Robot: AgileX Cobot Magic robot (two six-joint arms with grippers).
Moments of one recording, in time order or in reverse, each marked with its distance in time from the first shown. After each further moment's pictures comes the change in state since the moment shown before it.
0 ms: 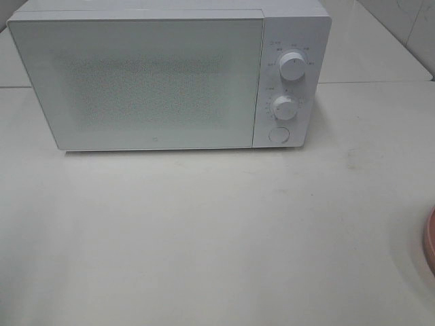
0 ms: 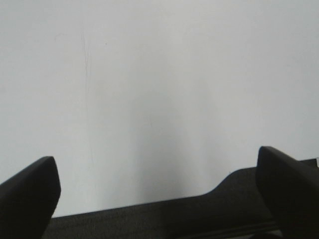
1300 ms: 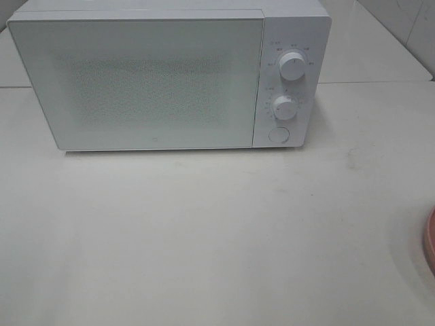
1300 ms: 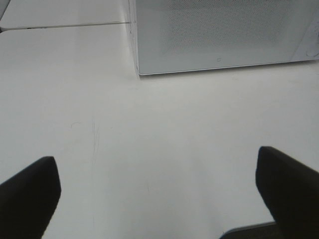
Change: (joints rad) left arm 0.000 -0.419 0.008 -0.028 0.000 0.001; right arm 0.000 0.000 0.000 0.000 0.000 0.000
